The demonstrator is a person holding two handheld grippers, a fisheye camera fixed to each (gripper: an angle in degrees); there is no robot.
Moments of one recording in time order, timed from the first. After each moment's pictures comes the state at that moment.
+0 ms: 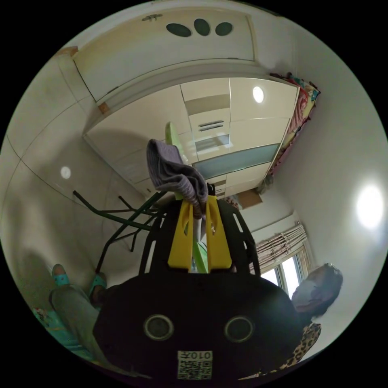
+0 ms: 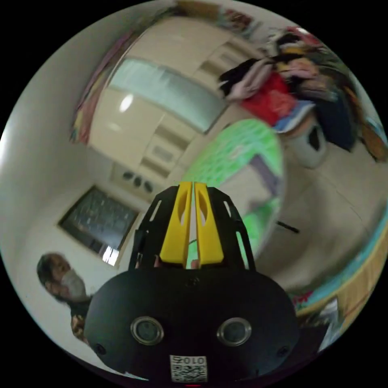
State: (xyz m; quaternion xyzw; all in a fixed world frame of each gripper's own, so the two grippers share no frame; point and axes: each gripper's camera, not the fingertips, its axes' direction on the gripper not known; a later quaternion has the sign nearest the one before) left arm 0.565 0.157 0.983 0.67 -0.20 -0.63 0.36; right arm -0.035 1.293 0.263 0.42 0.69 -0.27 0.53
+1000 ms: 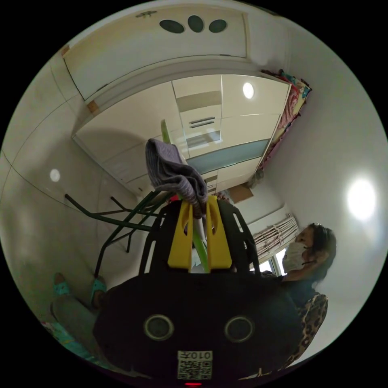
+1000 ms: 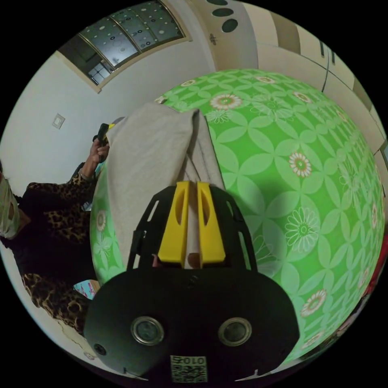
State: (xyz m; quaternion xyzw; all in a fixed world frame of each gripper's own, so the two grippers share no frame) left arm 0.569 0.171 0.987 0.68 -0.19 -0.59 0.39; right arm 0.240 0.805 0.316 -0.21 0.86 -0.04 0.47
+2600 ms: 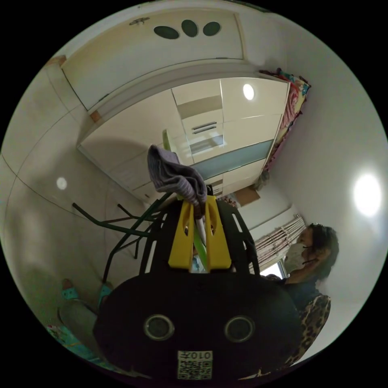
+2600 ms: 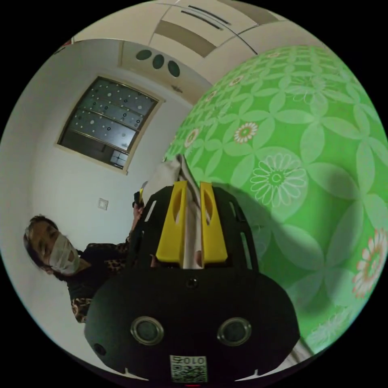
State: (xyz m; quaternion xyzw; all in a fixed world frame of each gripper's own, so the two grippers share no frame) left arm 0.567 0.188 0.959 0.67 -0.22 -0.60 0.38; right arm 0.107 0.822 0.259 0.05 0.74 -0.05 0.67
